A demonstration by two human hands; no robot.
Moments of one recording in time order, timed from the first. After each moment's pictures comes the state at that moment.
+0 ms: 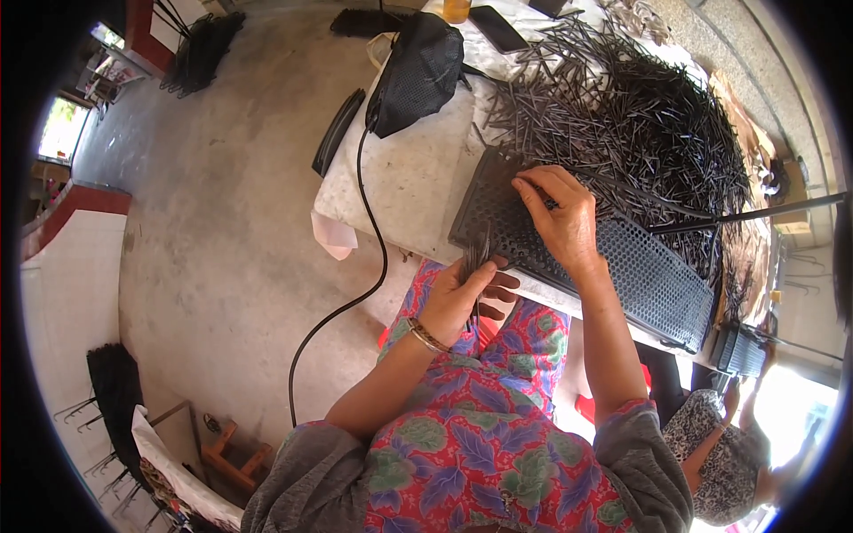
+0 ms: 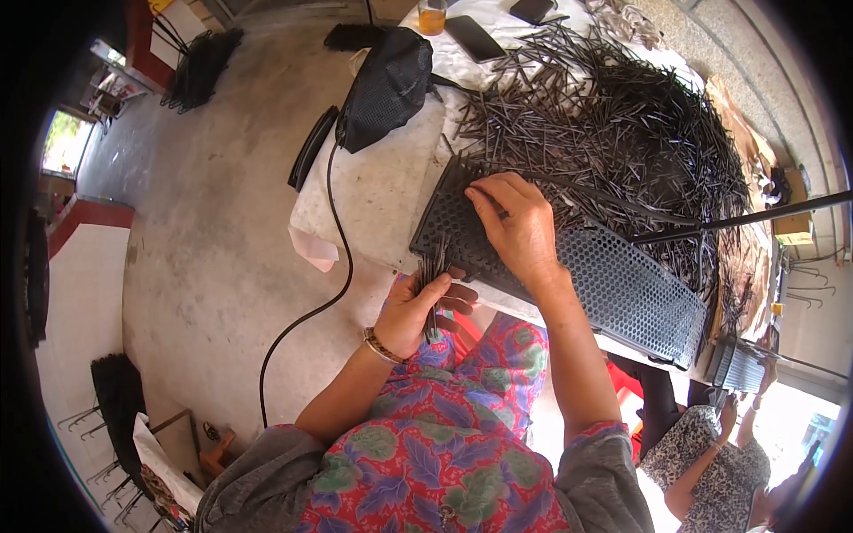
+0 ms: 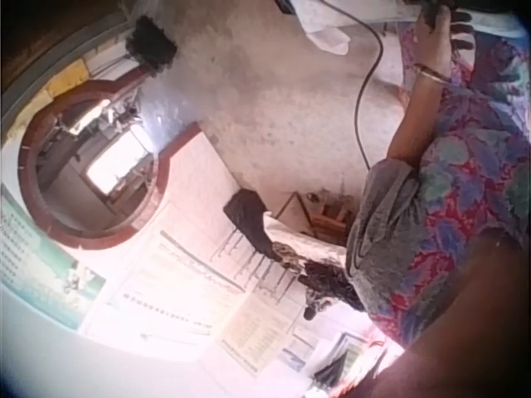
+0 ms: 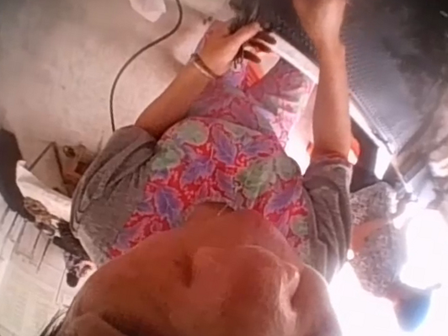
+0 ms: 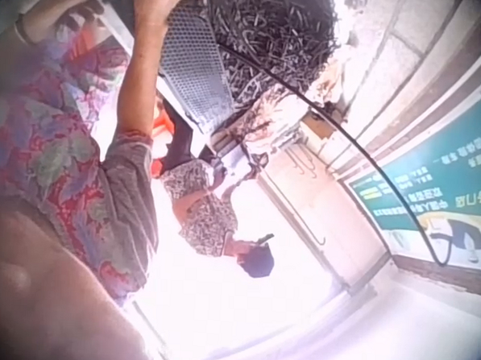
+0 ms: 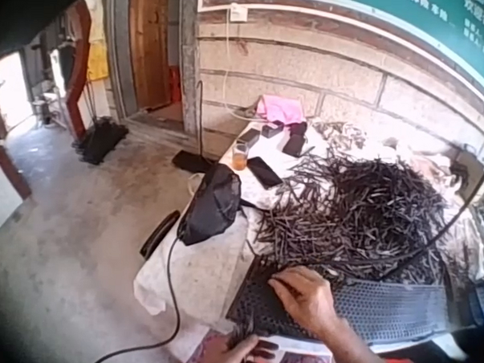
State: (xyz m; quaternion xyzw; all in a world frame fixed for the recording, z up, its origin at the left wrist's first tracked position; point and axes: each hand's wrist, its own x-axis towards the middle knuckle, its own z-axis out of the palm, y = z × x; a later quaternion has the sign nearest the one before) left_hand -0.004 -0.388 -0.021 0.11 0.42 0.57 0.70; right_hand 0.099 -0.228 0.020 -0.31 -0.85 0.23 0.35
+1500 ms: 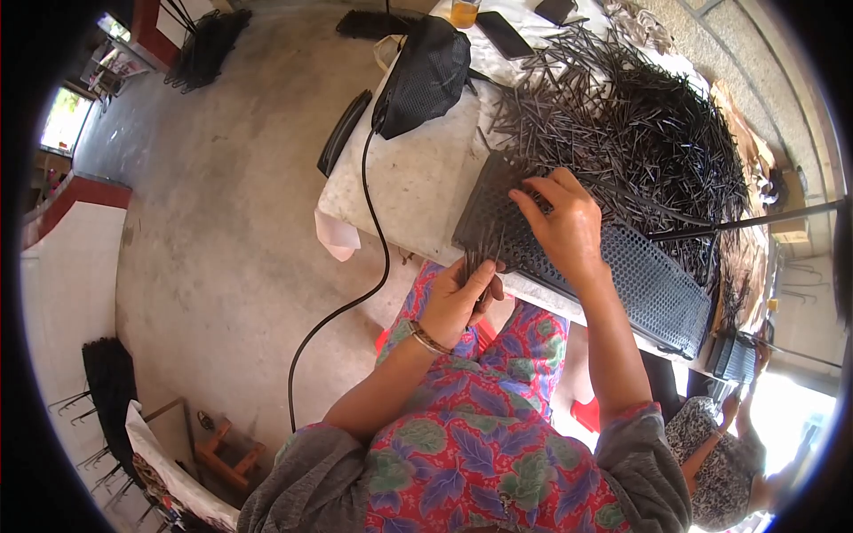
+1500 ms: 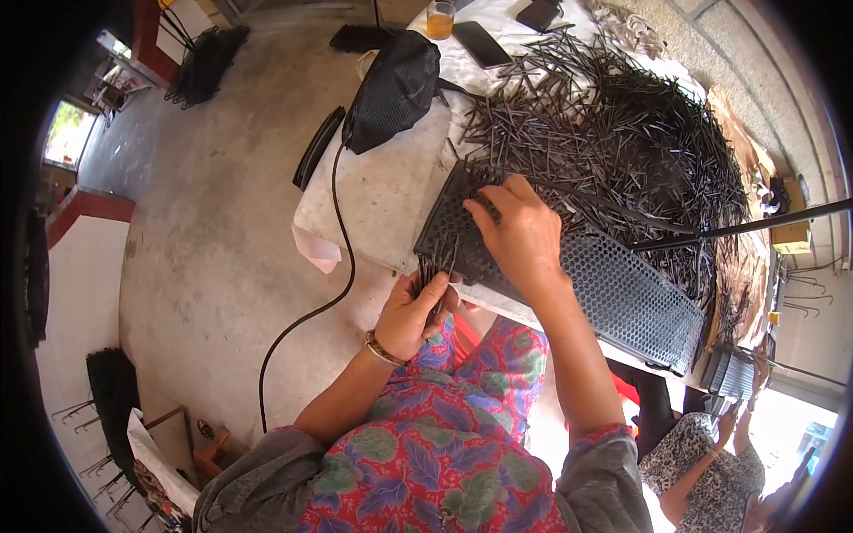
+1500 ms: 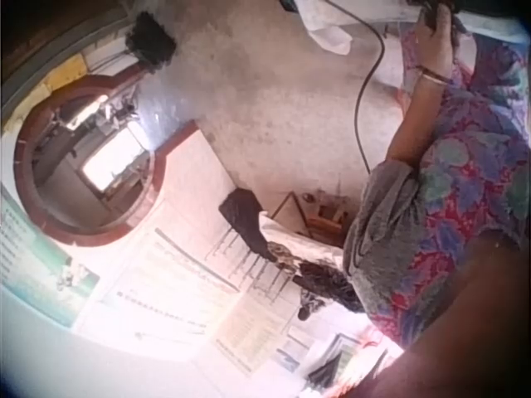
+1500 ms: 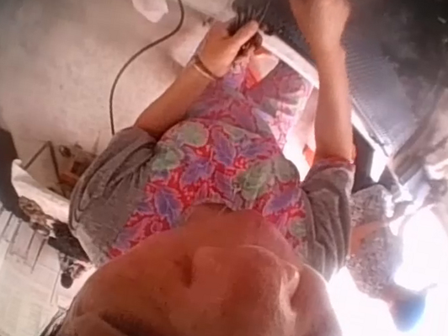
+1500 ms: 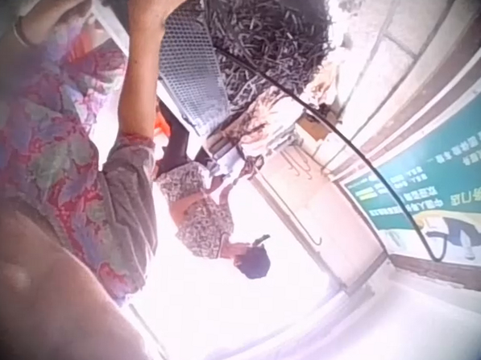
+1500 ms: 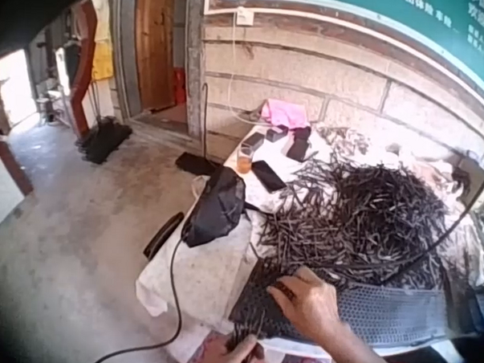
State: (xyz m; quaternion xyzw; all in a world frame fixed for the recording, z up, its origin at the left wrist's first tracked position) left_hand -0.005 -0.392 -0.020 0.13 0.42 0.60 0.66; right_hand 0.092 -0.240 0.036 -0.38 -0.87 0.17 0.28
